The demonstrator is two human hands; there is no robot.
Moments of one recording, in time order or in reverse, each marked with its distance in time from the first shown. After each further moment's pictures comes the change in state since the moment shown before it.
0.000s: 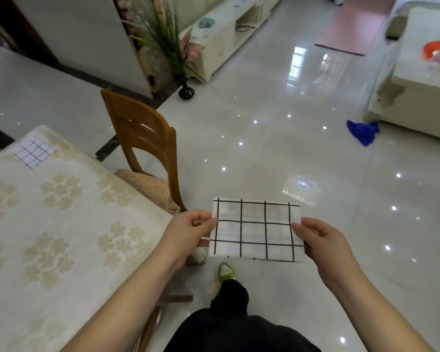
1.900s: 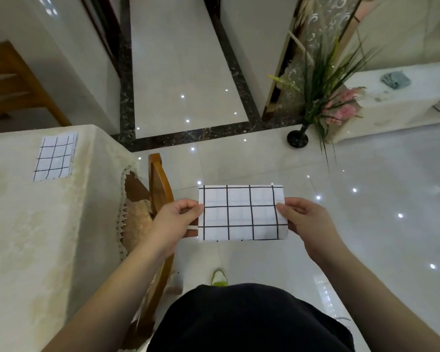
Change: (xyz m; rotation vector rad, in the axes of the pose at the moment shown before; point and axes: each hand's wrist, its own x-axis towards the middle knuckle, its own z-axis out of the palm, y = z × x) left_hand 0.503 0.229 -0.203 -0.506 0.704 -0.151; right_hand 0.592 -0.339 0.464 -0.514 -0.763 -0.051
